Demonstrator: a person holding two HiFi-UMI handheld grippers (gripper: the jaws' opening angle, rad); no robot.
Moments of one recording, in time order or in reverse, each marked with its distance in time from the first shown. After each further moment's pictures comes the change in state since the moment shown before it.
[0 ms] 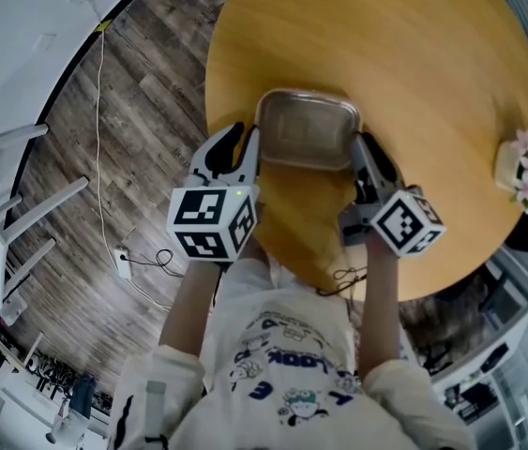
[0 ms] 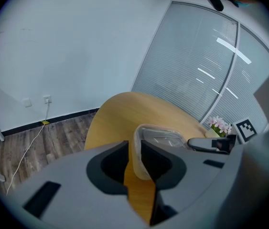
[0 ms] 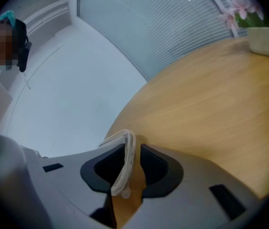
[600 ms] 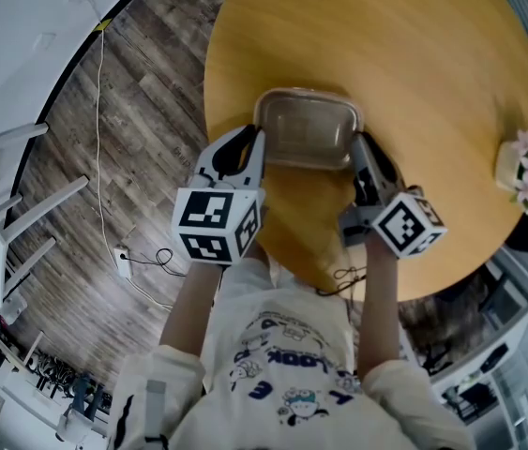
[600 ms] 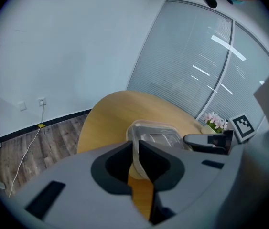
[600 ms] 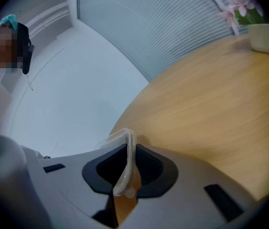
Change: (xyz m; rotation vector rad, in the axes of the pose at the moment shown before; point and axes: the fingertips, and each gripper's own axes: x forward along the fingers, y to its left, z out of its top) left arm 0.002 -0.014 -0.001 0.051 0.016 -0.037; right arm -0.002 0.002 0.002 0.006 -0.012 0.028
